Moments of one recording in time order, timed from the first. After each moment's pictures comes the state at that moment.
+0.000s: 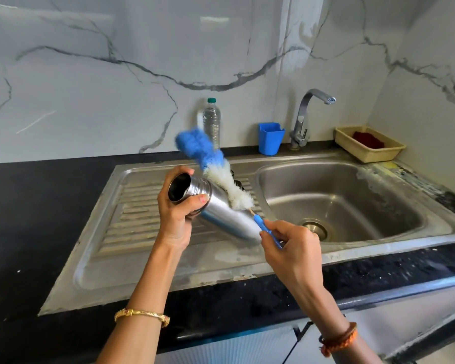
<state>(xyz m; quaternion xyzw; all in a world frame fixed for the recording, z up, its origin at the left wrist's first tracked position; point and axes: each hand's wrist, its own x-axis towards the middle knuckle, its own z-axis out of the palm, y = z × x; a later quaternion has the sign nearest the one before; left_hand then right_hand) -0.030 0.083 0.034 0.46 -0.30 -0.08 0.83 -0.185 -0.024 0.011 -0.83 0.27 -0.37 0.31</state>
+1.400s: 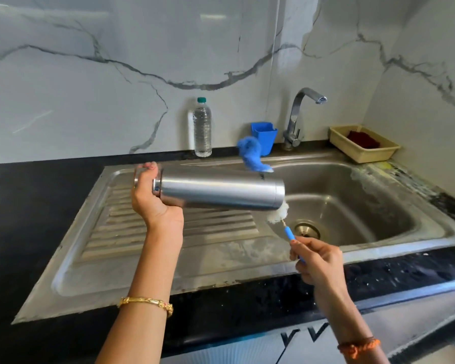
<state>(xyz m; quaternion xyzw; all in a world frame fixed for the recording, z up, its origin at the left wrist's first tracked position) -0.021 0.050 0.060 0.26 -0.02 -0.04 0.96 -0.221 -0.087 -0.011 -0.59 0.35 -0.31 0.66</state>
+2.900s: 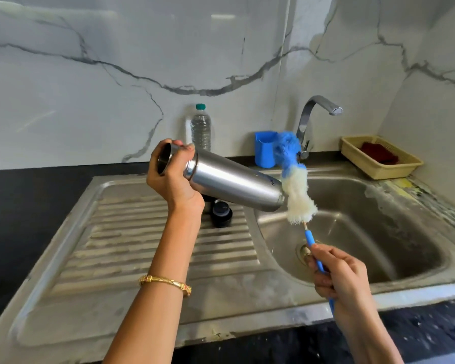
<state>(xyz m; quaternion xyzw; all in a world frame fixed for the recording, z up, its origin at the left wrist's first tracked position) 0.014 -0.039 0.092 0.30 -0.05 0.07 0.95 -0.187 -0.140 0.014 -0.49 0.38 -0.28 0.73</state>
